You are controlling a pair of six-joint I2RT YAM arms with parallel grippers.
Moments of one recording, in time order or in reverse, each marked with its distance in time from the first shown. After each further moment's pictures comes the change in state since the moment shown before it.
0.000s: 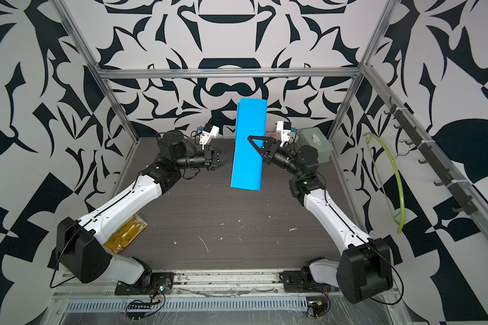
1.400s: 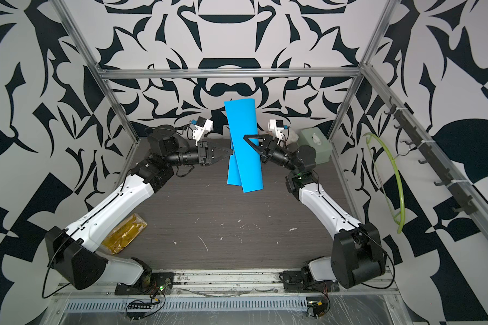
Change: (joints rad) left arm 0.022 -0.052 0.080 -0.120 -0.018 0.103; right arm 0.000 0.109 0.022 0.274 -0.159 0.255
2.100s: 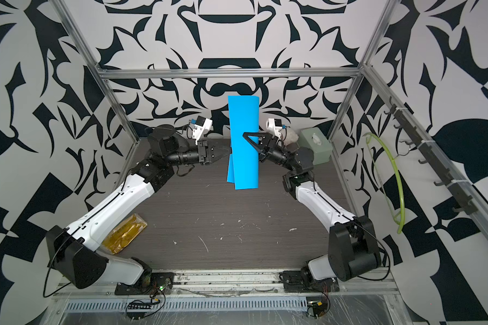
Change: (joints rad) left arm 0.006 0.011 0.002 0.013 -0.014 0.000; right arm 0.024 0.053 0.000 0.158 0.003 0.122
